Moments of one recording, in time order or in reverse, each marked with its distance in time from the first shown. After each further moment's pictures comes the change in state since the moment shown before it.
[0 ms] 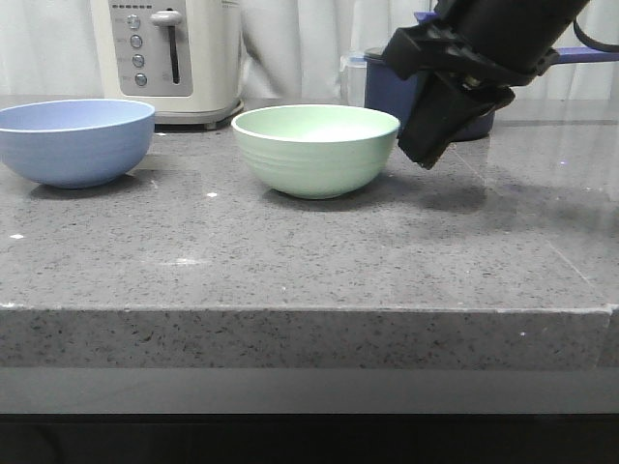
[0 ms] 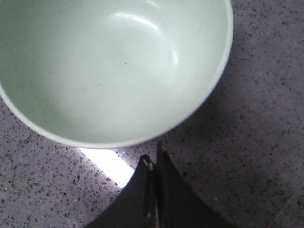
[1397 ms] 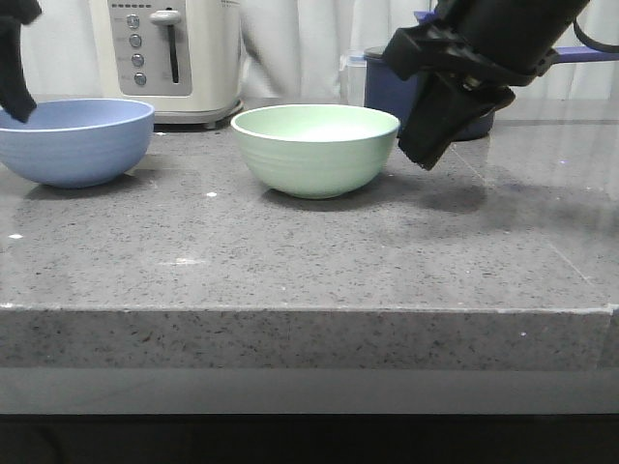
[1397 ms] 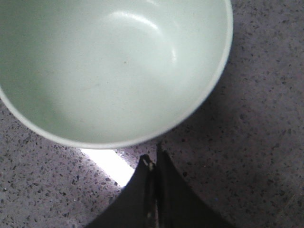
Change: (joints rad) left arm 0.000 1.153 -0.727 -0.074 0.365 0.097; right arm 0.000 0.000 0.000 0.002 0.002 0.000
